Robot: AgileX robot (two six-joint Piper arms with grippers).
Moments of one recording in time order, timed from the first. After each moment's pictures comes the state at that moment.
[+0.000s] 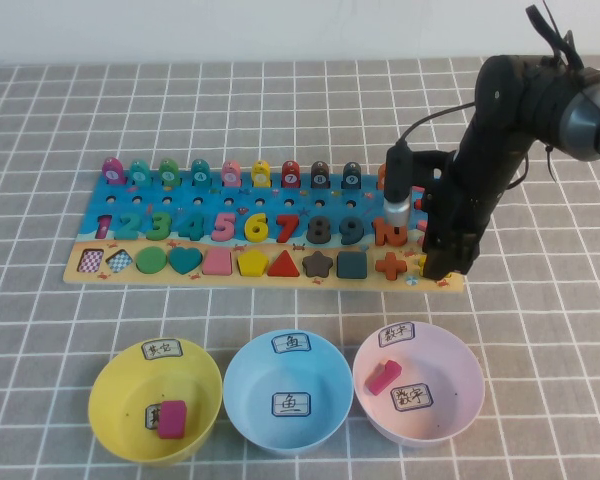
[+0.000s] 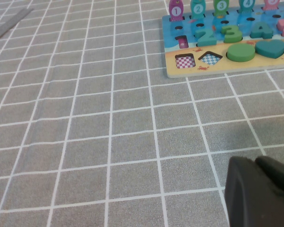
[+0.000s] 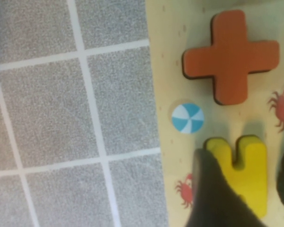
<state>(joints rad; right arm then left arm) 0.35 2.24 -1.88 0.20 1.20 -1.13 -0.07 -0.01 0.03 0.07 0.37 0.02</state>
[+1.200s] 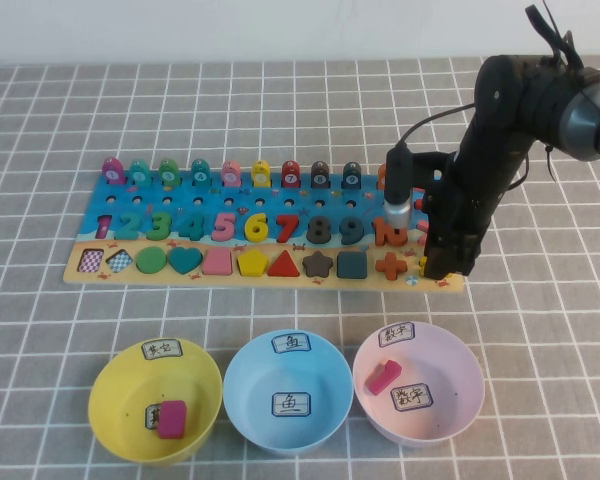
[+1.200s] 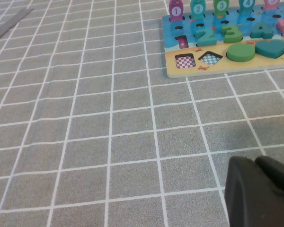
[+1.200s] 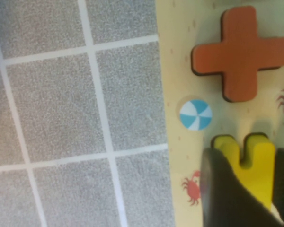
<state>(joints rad) 0.35 2.24 -1.88 0.20 1.21 -1.13 -0.07 -0.01 0.03 0.07 0.37 0.02</state>
